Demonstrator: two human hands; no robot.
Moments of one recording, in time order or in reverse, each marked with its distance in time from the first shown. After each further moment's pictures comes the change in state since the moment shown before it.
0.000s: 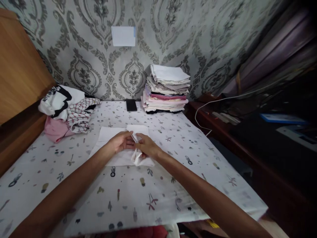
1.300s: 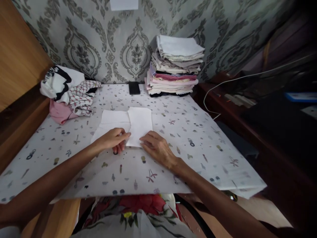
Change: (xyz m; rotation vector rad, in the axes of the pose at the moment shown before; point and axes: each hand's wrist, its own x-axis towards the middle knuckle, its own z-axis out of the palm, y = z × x) left_hand -0.085 -0.012 0.000 0.838 0.097 -0.126; right_hand -0.068 0.054 -0.006 -0.604 0.163 -0.709
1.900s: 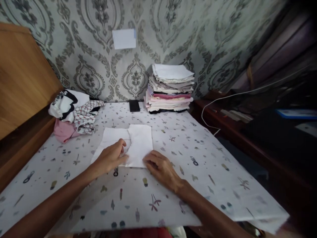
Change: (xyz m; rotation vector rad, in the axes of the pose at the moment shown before) left_hand -0.006 -0.004 -0.006 0.584 0.326 0.309; right_hand -0.001 0.004 -0.004 0.057 0.044 -0.041
